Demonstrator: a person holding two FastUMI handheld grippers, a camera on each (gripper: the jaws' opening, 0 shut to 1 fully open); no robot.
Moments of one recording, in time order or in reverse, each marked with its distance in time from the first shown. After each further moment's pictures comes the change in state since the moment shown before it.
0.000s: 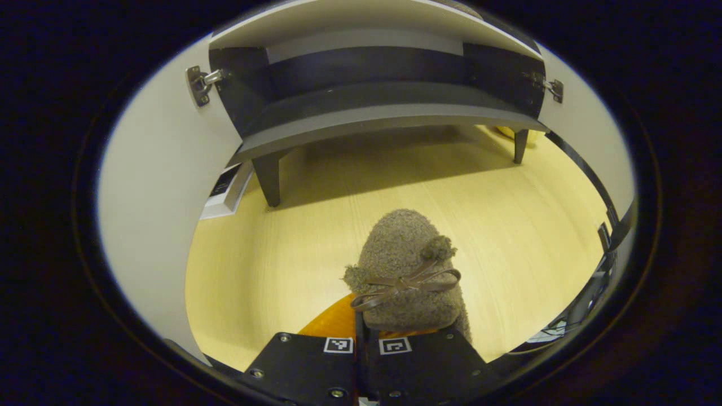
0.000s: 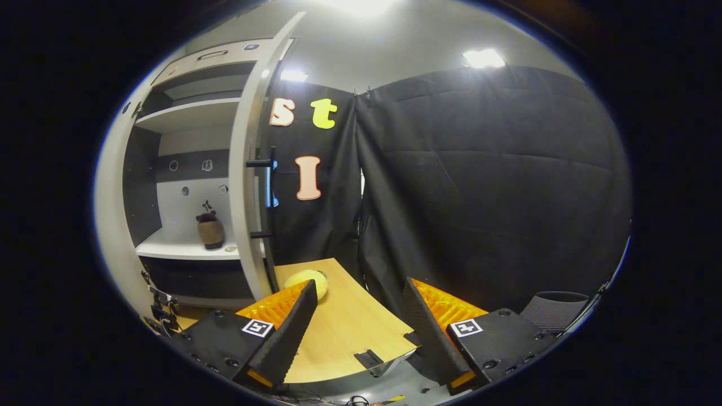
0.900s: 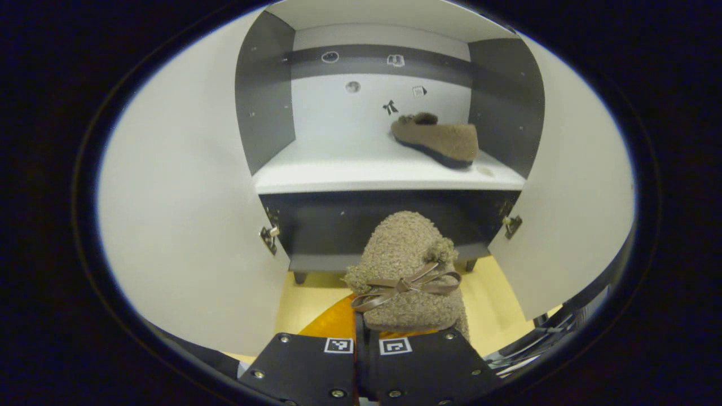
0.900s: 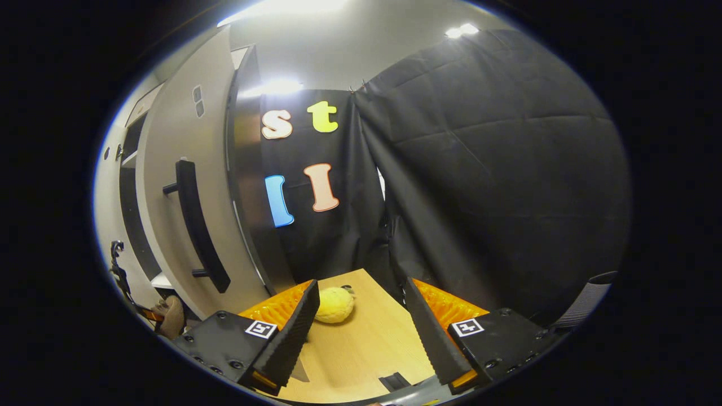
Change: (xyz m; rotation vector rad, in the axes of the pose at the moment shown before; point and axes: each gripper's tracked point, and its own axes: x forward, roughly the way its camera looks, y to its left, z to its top) left arm -0.004 0.009 0.001 -0.154 -0.329 0.031; right arm 0.111 -0.008 0.006 0.161 0.002 0.199
